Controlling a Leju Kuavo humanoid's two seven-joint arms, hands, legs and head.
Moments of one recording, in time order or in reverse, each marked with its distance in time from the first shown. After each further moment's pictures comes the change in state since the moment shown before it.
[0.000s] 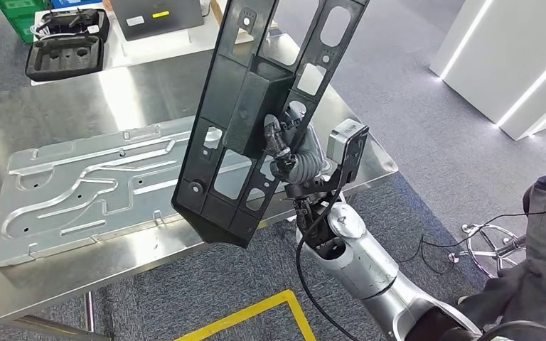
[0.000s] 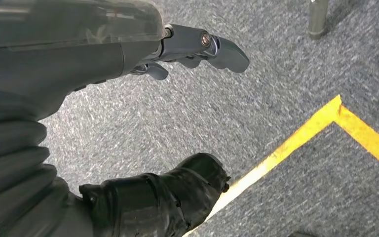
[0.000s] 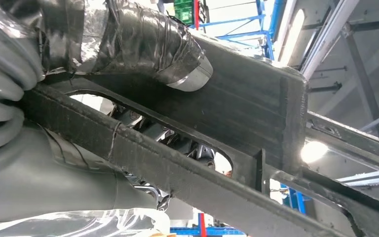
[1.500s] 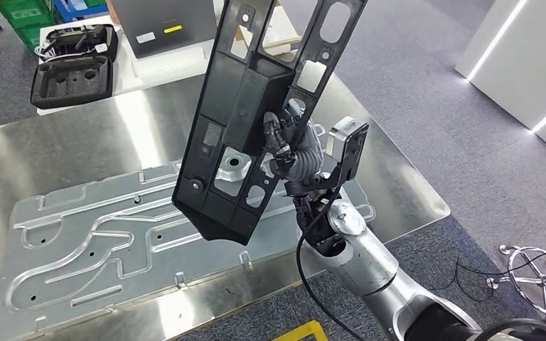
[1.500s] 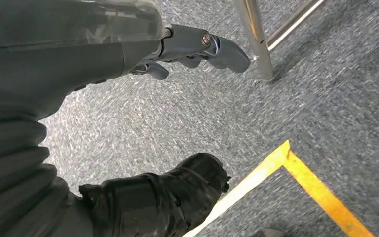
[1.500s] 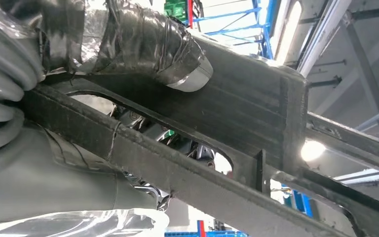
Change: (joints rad) left arm -0.003 -0.003 0.000 0.000 0.000 0.000 0.000; right arm -0.006 0.002 0.000 -0.001 0.000 0.000 0.000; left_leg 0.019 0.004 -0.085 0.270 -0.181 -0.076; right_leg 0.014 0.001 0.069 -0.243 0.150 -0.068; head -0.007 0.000
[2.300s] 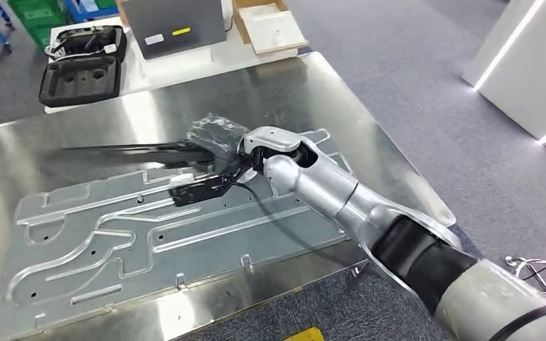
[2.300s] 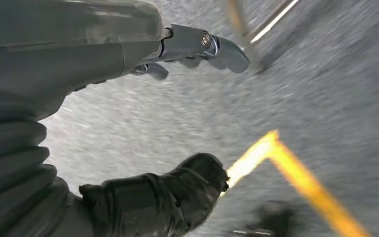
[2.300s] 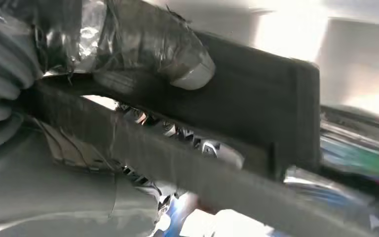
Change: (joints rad) left arm -0.043 0.014 0.000 0.000 -0.018 -0.115 0.037; right arm -0.525 -0.092 0.315 0.602 1.336 0.456 0.377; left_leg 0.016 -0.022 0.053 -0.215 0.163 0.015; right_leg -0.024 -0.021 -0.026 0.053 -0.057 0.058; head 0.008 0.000
